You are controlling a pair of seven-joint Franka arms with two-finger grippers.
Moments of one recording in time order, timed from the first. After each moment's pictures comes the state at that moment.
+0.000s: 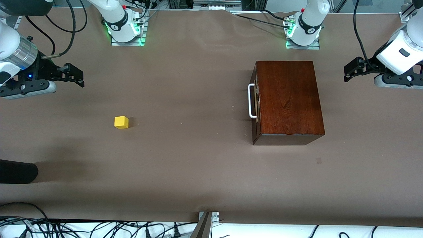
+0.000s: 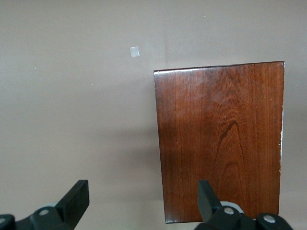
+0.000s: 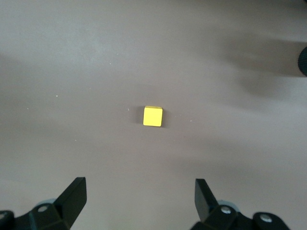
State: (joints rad) left arm -0.02 0.01 -0.08 -1.56 0.02 1.51 -0.05; right arm 0.13 0.05 -0.01 -1.60 0.01 1.63 -0.08
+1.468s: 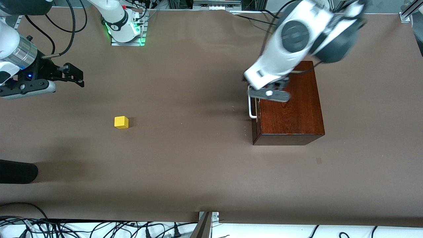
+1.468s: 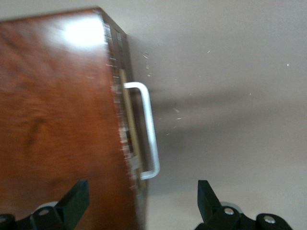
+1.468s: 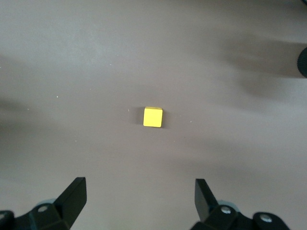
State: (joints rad) left arm -0.28 0.33 -0.37 -1.56 0.01 1.71 -0.56; right arm 0.13 0.05 -0.01 -1.60 0.01 1.63 -0.08
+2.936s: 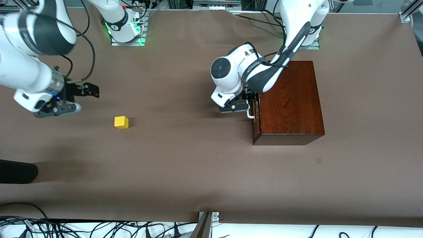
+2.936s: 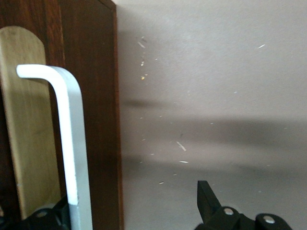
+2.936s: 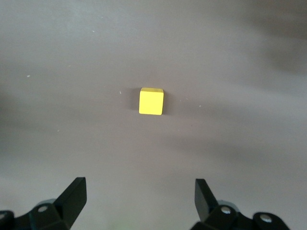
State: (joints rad) left arm -0.44 0.60 -0.37 -1.63 0.34 1.93 -0.98; right arm 0.12 0.16 -0.01 -1.75 0.01 1.75 -0.07
